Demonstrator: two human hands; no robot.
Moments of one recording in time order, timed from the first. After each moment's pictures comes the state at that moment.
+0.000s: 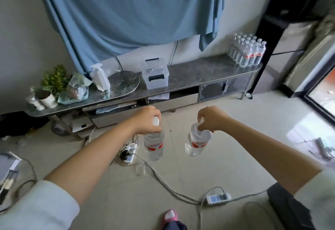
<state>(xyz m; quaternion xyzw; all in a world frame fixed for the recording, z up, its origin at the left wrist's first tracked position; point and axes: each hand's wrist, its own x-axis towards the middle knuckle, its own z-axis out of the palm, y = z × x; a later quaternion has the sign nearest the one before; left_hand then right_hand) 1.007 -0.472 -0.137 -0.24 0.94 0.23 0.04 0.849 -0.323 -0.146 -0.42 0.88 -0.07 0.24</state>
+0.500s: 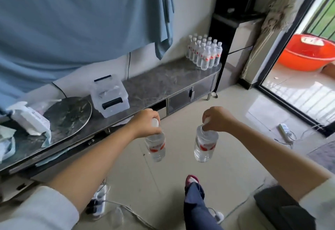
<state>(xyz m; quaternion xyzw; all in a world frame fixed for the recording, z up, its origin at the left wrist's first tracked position) 0.755 -0.570 -0.157 -0.11 0.96 0.24 0.06 0.642 -0.369 -0.159 -0.27 0.94 -0.09 0.19</state>
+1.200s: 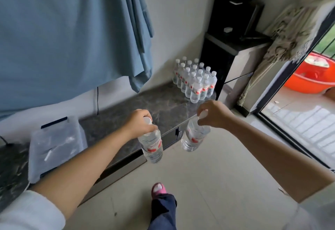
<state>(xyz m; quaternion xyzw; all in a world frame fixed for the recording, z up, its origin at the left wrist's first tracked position) 0.336 -0.657 -0.176 -0.17 0.92 0.35 0.00 0.233 -0.450 -0.135 -0.27 0.94 -0.16 0.14</state>
